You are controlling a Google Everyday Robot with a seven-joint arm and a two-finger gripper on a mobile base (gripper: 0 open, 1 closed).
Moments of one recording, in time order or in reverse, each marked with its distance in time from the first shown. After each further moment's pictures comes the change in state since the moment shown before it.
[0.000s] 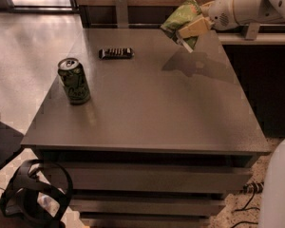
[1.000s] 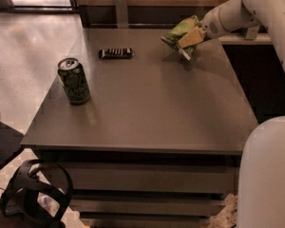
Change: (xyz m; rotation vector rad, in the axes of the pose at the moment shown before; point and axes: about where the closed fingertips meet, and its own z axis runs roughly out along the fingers) arm 0.061 -0.031 0.034 0.113 0.227 0.150
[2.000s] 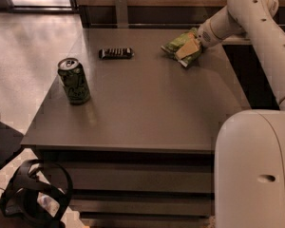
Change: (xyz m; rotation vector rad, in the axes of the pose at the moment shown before) arm 0.043 -0.006 0.044 -0.014 0.170 0.088
